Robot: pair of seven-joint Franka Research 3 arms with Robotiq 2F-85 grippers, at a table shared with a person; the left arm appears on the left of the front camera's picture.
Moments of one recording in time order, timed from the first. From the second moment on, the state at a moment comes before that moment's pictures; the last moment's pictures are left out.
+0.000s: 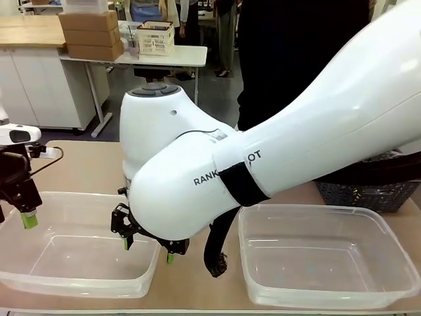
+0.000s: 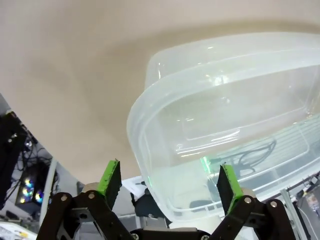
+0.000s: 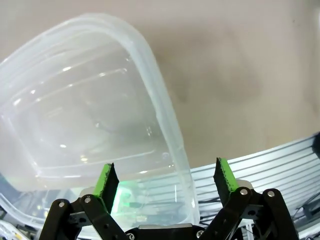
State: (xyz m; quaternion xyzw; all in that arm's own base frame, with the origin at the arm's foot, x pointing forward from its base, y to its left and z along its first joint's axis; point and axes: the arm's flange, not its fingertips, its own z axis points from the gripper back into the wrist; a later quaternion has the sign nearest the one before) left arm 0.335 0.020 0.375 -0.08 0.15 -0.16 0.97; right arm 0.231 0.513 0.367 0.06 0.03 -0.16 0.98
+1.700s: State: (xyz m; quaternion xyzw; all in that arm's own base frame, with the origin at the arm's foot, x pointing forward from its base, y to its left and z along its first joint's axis) left arm 0.354 0.027 0.367 -0.07 0.12 -0.14 0.98; right arm 0.226 0.510 0.372 0.03 0.00 -0.13 0.99
